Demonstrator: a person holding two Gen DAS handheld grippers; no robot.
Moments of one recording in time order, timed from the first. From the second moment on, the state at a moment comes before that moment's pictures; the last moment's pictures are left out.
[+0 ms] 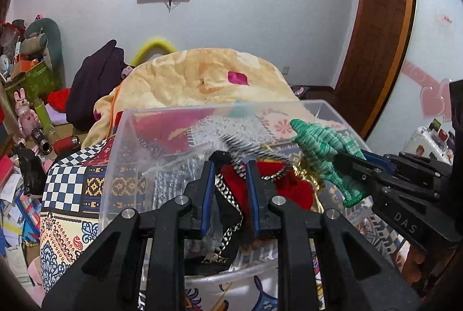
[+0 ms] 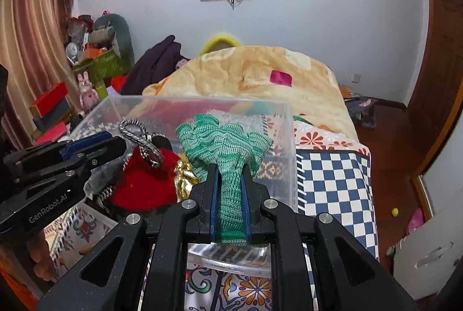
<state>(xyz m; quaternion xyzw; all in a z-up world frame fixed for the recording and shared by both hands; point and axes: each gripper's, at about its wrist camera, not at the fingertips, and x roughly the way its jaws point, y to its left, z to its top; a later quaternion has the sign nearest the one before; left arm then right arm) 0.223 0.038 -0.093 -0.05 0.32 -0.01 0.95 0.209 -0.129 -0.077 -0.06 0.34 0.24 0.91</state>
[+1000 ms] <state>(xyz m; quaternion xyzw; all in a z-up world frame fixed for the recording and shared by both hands) 0.110 0.022 -0.095 -0.04 0.32 -0.05 0.95 0.142 -0.165 -0.072 -0.06 0.32 0.27 0.91</state>
